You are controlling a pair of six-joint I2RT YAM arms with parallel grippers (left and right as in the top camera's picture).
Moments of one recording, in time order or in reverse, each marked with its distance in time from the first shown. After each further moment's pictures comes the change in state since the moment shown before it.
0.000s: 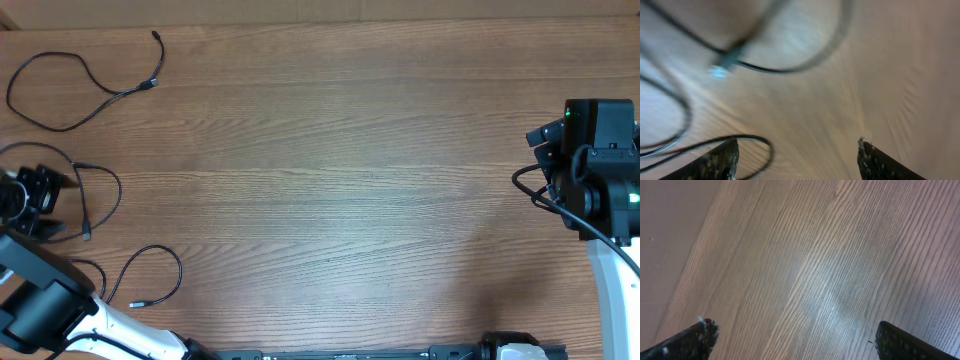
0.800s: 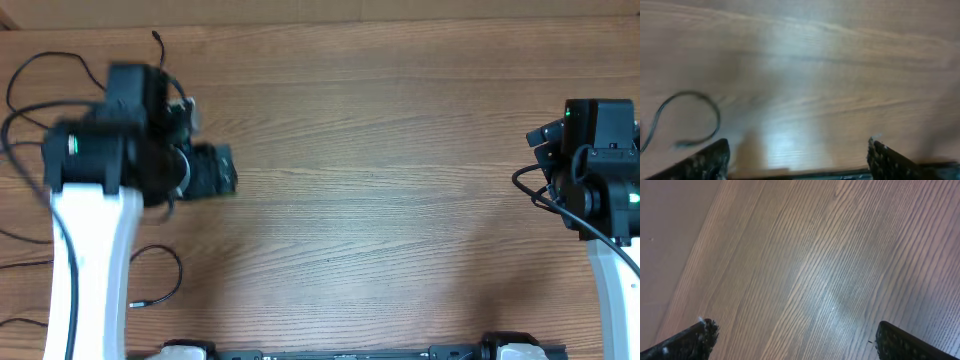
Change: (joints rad) left arm -0.927 -0.582 0.002 -0.257 -0.265 0.036; right arm 0.000 0.000 0.000 0.001 0.000 0.000
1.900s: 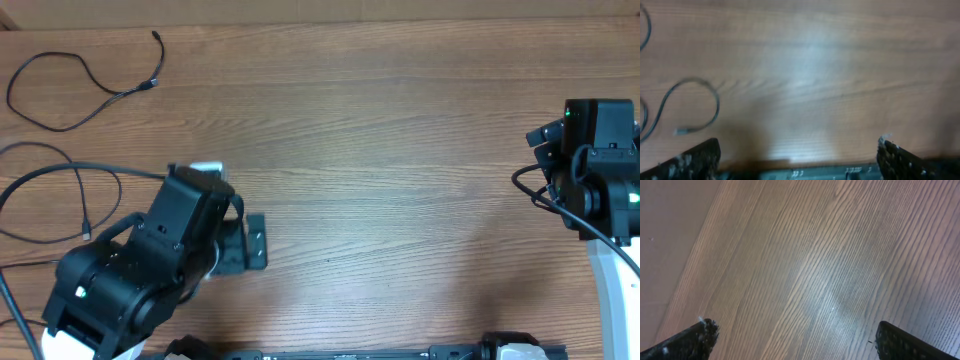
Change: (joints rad) left arm -0.446 -0.345 -0.201 0.066 -0.264 -0.305; right arm 0.000 0.000 0.000 0.000 0.000 0.000
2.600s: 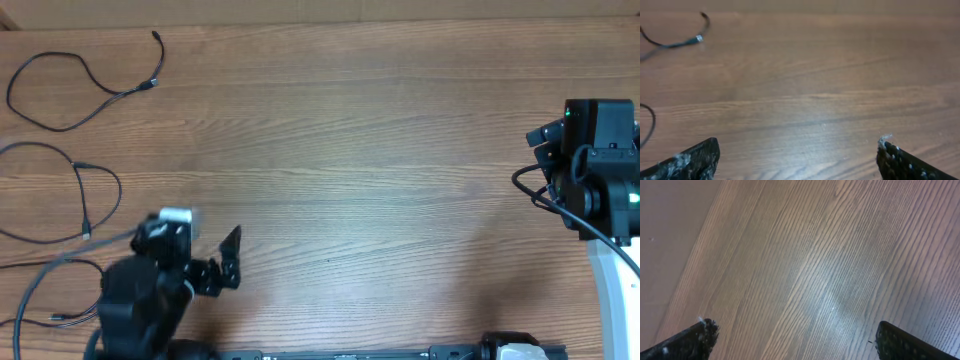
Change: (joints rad) left arm 0.412 -0.660 -0.762 0.673 0.218 0.454; right arm 0.000 0.000 0.000 0.000 0.000 0.000
